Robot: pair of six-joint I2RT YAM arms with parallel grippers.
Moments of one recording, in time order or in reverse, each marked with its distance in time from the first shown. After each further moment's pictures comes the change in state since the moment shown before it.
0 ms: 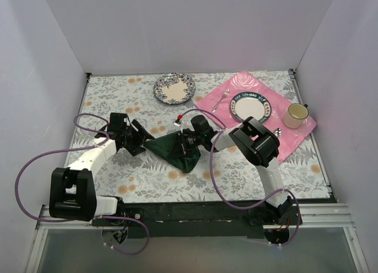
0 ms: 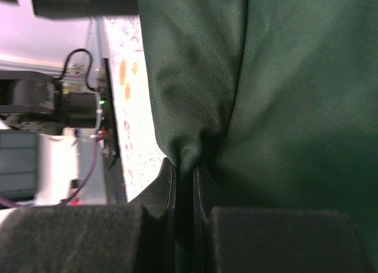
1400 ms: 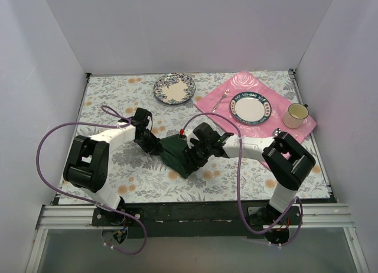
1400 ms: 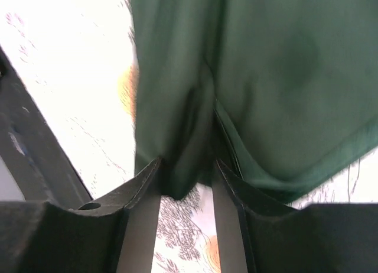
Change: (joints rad) left arm -0.203 0.315 0.195 -0.221 -0.105 -0.144; right arm 0.109 -0.402 -0.108 -0.684 0.424 -0.462
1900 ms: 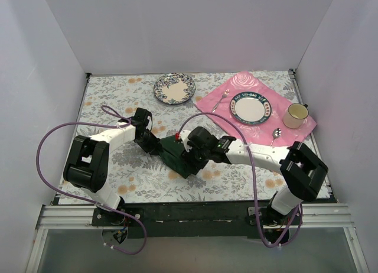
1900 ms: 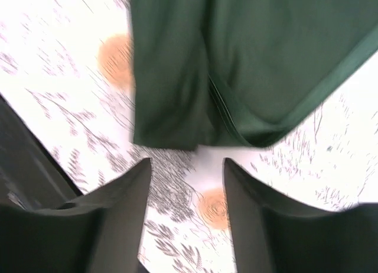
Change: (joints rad) left arm 0.000 0.000 0.000 -0.001 0.002 0.007; right arm 0.104 -0.152 -0.028 -0.164 0.276 -0.051
